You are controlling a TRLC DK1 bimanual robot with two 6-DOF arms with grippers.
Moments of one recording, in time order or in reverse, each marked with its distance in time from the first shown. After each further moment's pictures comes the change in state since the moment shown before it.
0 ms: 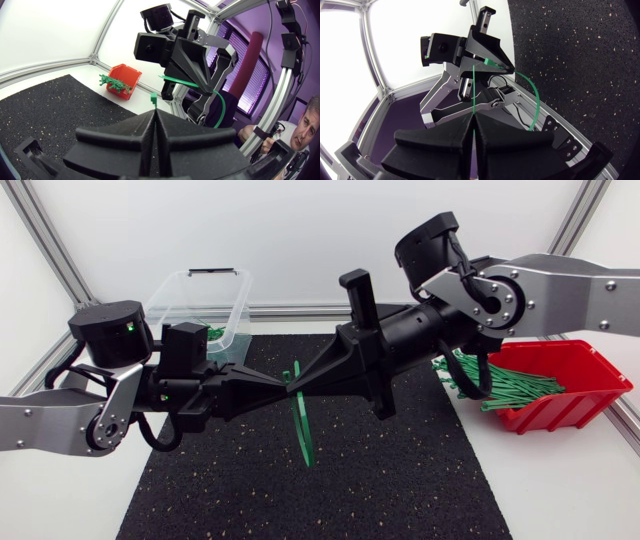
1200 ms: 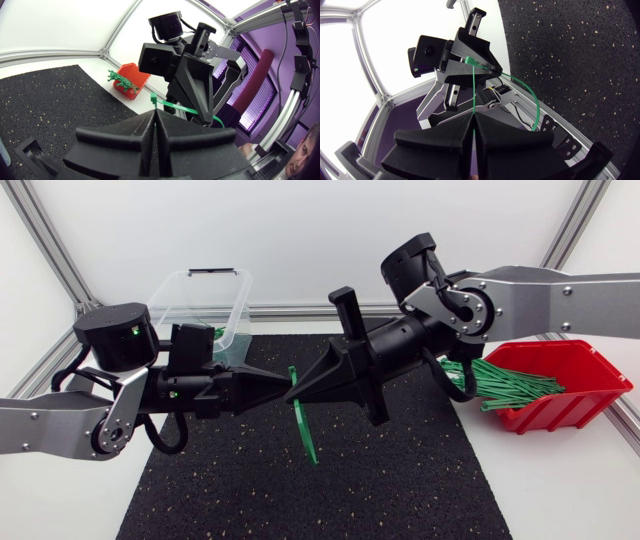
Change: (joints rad) left arm -0.027 0.010 -0.009 0.038 -0.112 -0.162; right arm -0.002 0.076 0.007 -0.003 -0.008 0.000
